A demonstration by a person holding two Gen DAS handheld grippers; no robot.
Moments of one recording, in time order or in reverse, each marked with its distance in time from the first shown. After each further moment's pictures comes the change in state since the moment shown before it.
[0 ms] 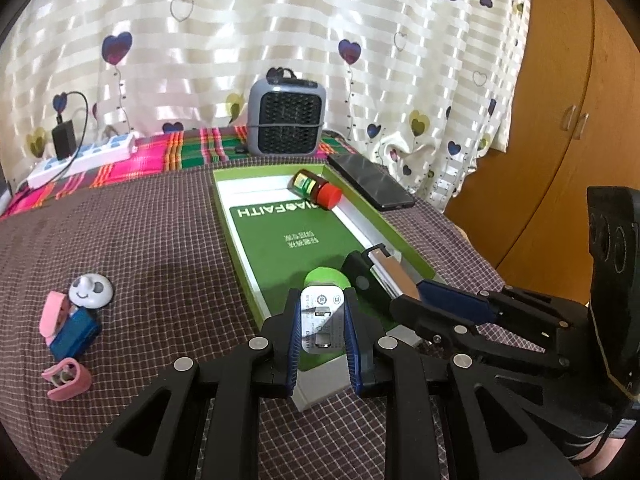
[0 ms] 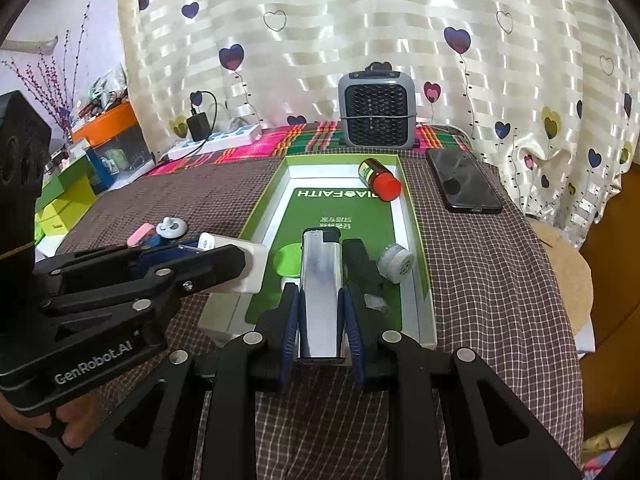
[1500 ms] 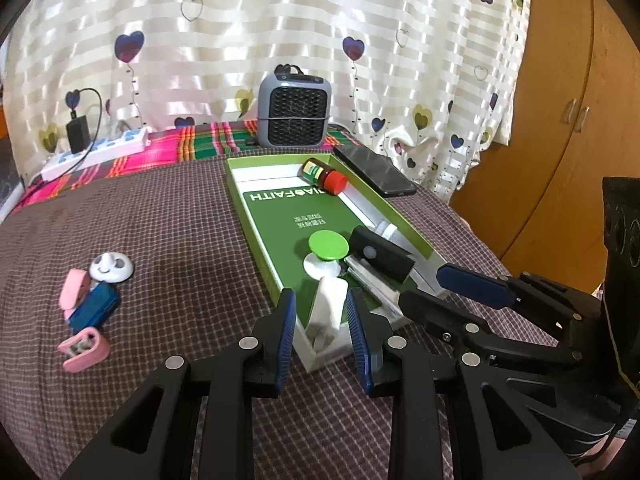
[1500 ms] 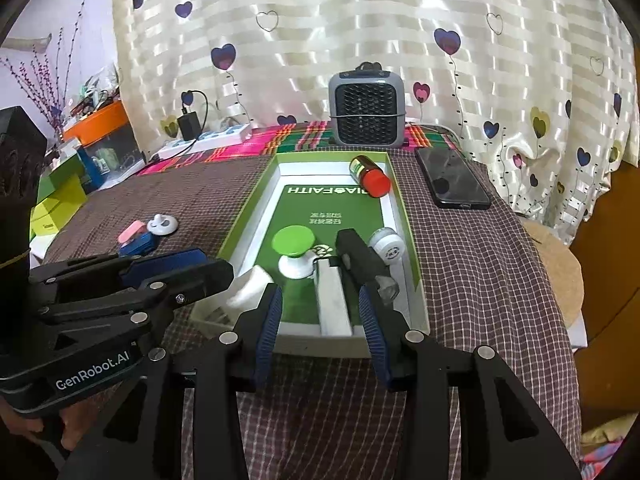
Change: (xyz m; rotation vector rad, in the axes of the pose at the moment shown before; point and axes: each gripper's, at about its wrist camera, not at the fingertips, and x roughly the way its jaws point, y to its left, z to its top) left arm -0.028 0.002 -0.017 0.007 0.005 0.026; right arm -0.010 0.009 -0.010 -0.008 -0.015 -0.042
